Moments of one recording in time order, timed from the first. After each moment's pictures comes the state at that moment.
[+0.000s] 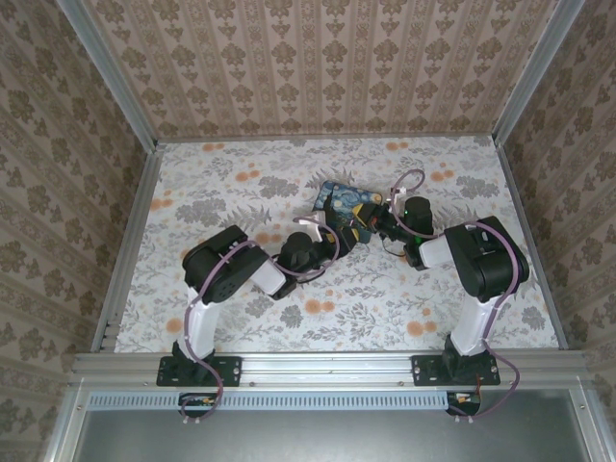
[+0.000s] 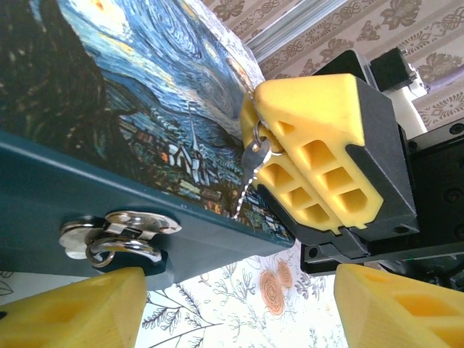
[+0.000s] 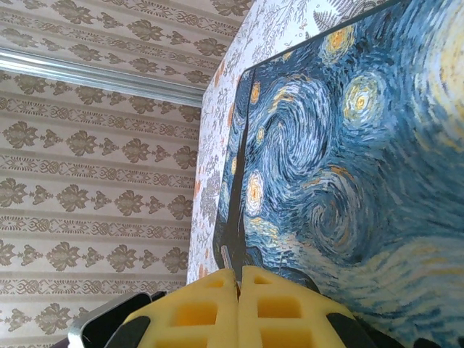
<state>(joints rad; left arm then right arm) -0.87 2.07 0.73 1.20 0.12 -0.95 0.21 1.85 0.65 0.95 -0.61 1.13</state>
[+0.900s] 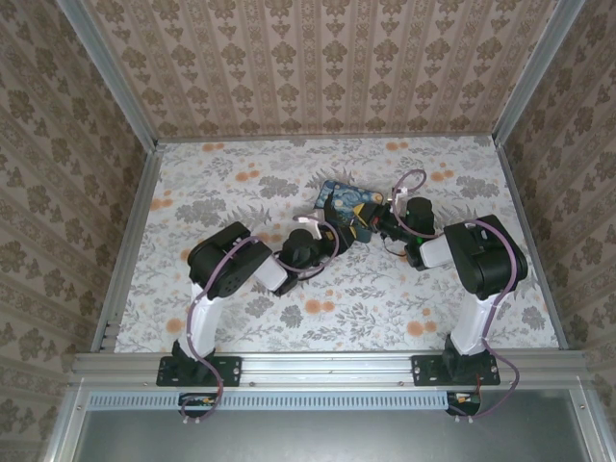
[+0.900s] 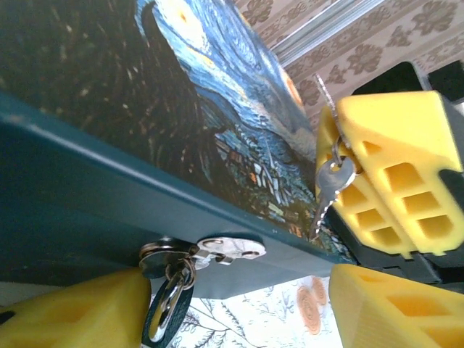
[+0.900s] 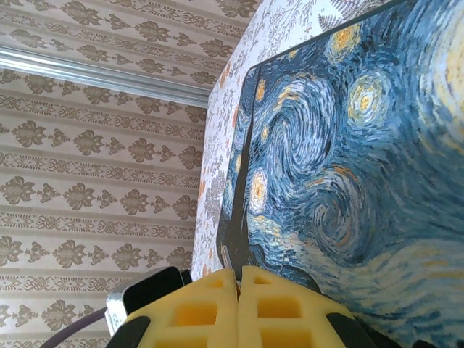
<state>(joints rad) -0.84 2.11 0.78 1.12 0.11 -0.92 0.19 1.87 0.64 0.99 -0.64 1.13</state>
